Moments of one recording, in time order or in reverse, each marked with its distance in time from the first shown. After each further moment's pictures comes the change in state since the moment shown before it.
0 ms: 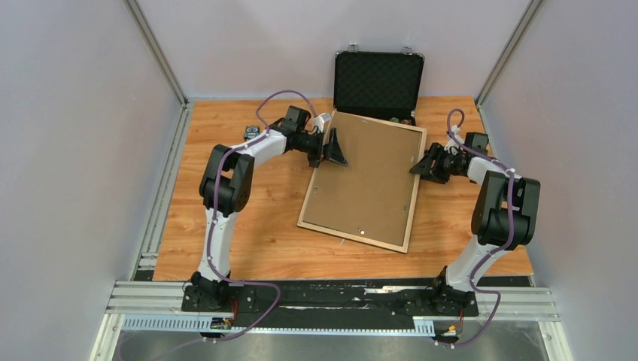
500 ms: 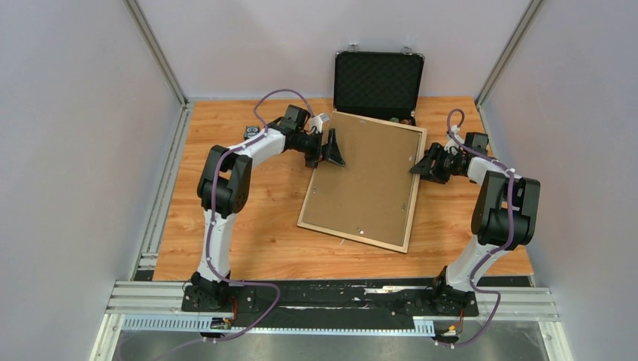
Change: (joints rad) left arm 0.000 -0.028 0.000 -0.075 -0.081 0.022; right arm 0.000 0.000 0.000 0.000 -0.001 0.001
